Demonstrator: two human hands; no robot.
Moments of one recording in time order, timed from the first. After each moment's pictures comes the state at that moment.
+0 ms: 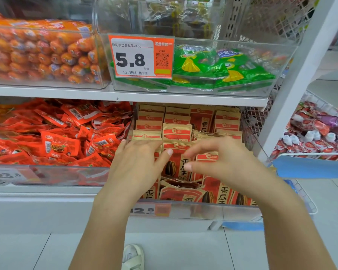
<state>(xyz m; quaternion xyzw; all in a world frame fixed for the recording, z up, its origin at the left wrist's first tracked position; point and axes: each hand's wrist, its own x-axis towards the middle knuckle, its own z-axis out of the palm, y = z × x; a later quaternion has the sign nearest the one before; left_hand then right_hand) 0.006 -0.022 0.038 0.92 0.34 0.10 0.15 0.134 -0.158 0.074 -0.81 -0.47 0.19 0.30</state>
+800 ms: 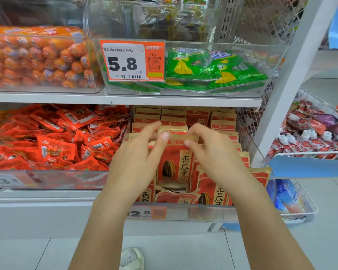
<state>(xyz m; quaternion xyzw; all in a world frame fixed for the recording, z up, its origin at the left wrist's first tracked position) 0.010 -0.030 0.044 0.86 0.30 0.27 0.30 0.142 -0.135 0.055 -0.83 -0.47 -0.01 0.29</state>
